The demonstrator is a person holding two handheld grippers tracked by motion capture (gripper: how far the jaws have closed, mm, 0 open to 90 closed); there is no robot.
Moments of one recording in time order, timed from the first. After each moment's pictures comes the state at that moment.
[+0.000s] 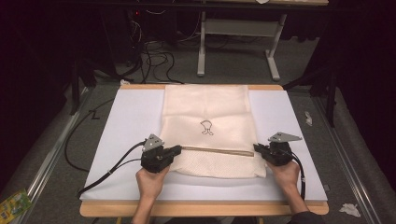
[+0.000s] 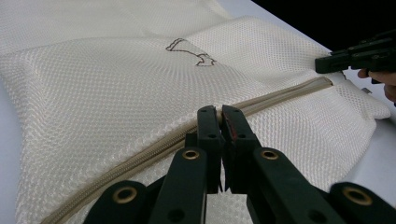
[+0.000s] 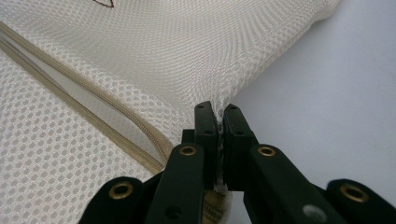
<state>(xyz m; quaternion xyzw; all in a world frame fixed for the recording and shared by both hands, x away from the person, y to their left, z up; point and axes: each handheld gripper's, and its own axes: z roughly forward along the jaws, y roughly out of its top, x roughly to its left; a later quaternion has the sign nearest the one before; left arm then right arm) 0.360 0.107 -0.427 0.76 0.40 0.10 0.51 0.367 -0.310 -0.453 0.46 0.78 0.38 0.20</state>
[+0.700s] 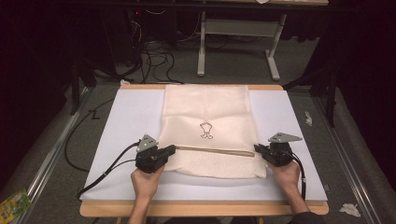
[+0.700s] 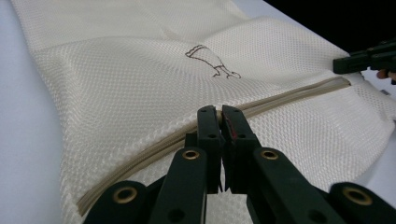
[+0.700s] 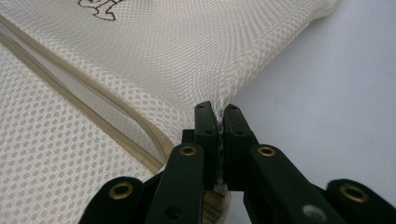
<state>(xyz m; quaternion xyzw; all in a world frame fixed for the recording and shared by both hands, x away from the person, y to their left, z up) 0.361 0.125 -0.429 0.75 0.41 0.11 0.50 0.365 -0.310 -0.452 0.46 0.78 0.37 0.20</state>
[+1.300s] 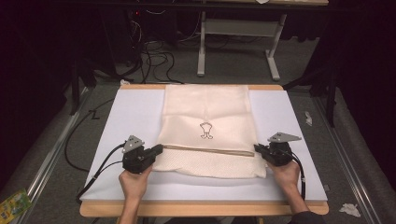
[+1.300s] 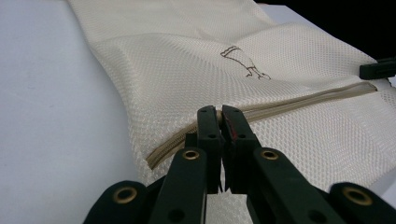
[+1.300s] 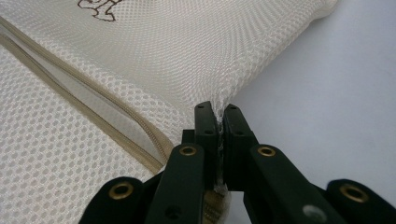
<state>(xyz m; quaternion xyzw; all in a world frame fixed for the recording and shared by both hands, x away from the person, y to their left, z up) 0.359 0.157 -0.430 0.74 0.44 0.14 0.50 0.367 -0.309 -0.452 0.46 0.78 0.37 0.20</state>
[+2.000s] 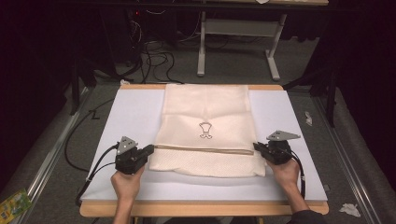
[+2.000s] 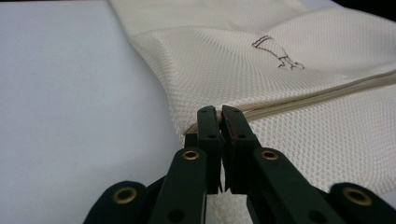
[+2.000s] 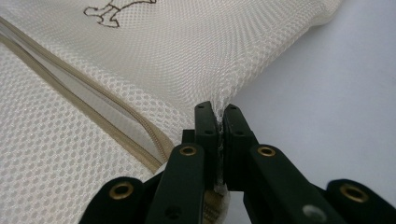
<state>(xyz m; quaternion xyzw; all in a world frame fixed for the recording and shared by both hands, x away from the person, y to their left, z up) 0.358 0.174 -0.433 0.74 0.45 0.18 0.46 0.368 -0.305 -0.444 0.45 0.79 0.36 0.21</state>
